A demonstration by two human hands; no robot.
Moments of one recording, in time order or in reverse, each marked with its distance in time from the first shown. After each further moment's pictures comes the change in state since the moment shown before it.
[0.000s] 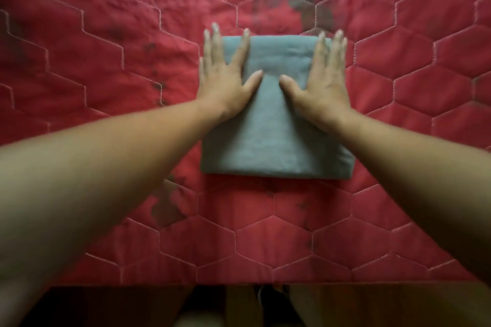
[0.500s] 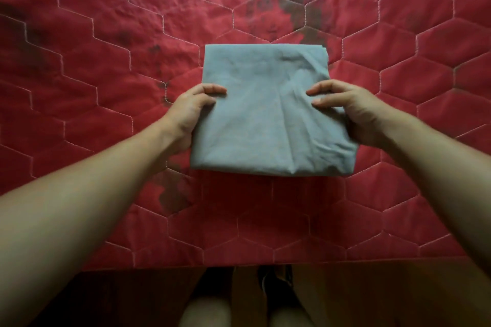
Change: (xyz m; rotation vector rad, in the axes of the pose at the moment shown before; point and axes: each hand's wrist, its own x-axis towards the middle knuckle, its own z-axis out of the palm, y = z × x) left_hand -0.071 -0.030 -0.036 -1.144 -0.228 -0.488; right_hand -0.056 0.025 -0.064 1.121 -0.465 0.432
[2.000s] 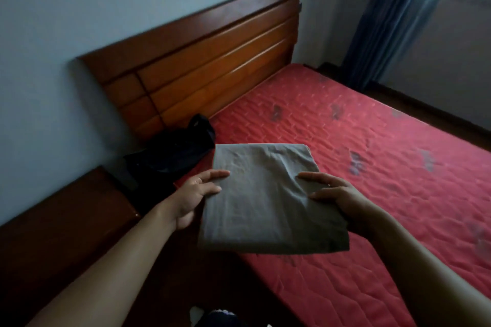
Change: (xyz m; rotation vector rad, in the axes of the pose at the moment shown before) left_hand -0.668 0.099 -0.237 -0.521 0.436 0.351; right_hand -0.453 -0.223 0.397 -0.522 -0.651 -0.152
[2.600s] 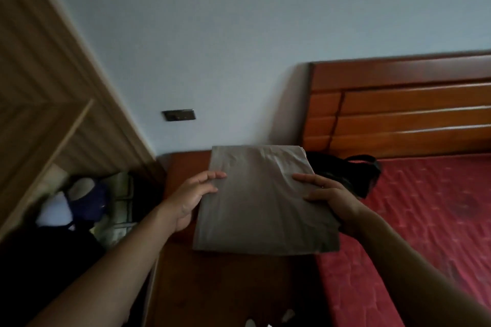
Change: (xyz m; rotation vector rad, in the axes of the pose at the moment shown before) left_hand -0.188 -0.013 -0.343 -0.272 0.777 0.116; right_hand 0.176 -0.028 0.441 -0.343 -0.598 0.101
